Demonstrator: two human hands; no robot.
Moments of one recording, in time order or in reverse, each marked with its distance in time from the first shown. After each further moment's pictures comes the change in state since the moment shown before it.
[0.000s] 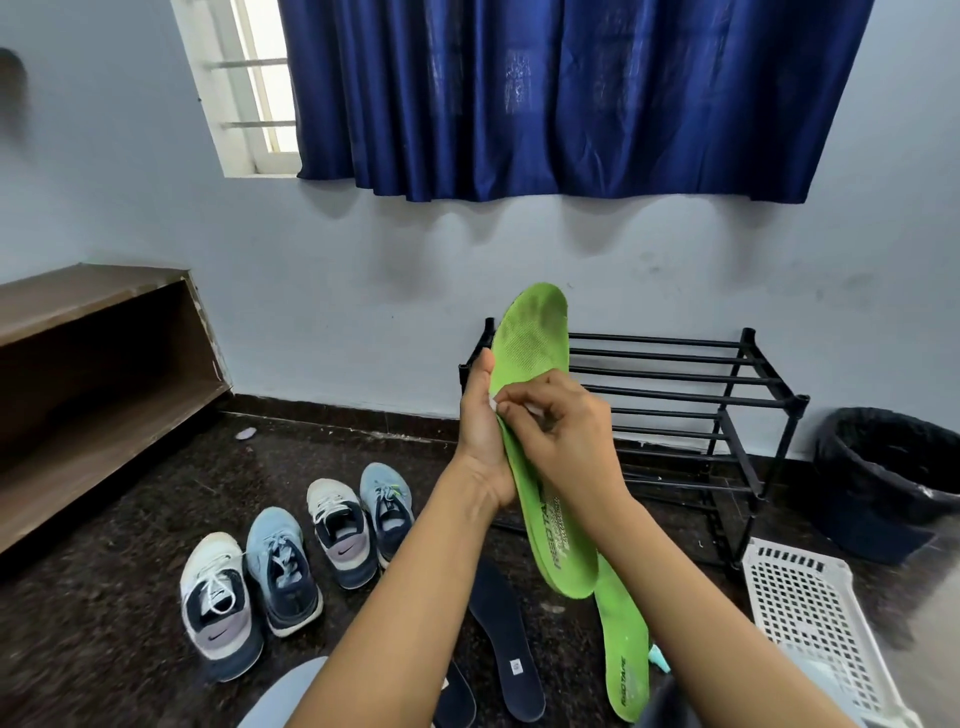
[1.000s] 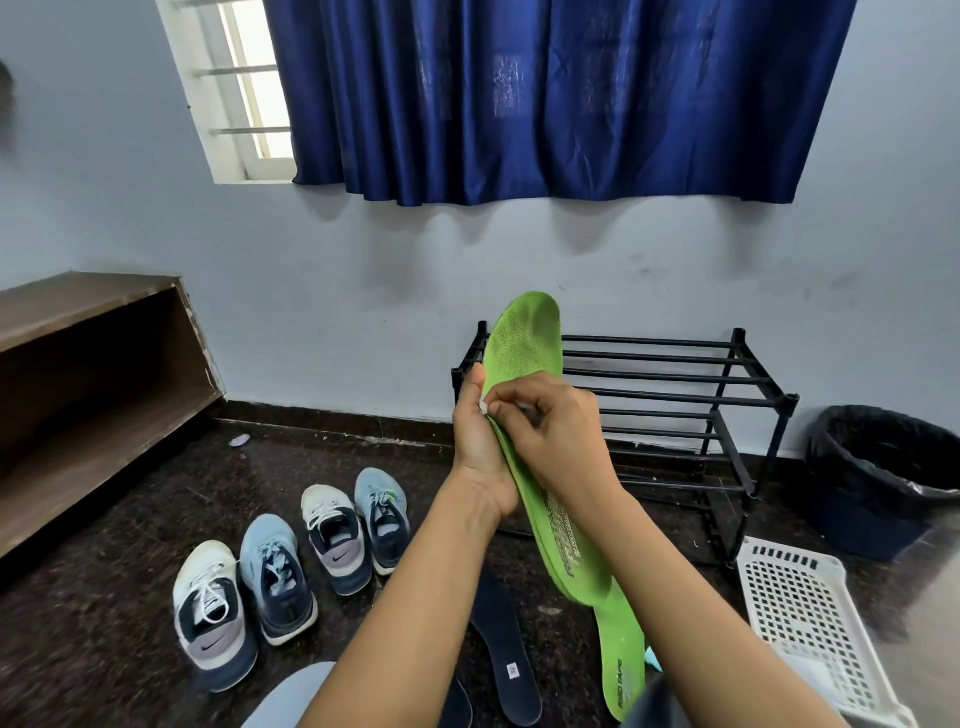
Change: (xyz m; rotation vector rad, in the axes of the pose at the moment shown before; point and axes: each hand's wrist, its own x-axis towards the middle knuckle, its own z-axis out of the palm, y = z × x) left_hand -0.004 -0.007 0.011 -0.105 0.084 0.056; right_hand 0.006 -0.002 -0.005 -0.005 -0.038 0.009
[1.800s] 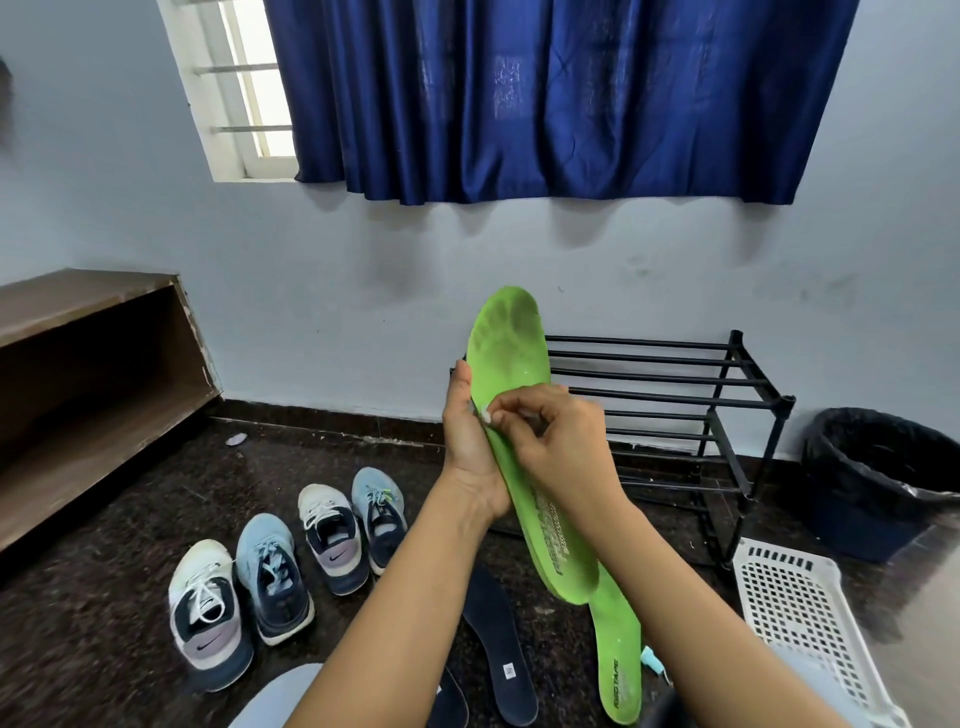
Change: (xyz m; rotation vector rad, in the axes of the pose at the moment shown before) left_hand -0.008 0.005 -0.003 0.045 -0.046 0.029; right_hand -0.009 -0.006 -0.006 0.020 -0.020 0.024
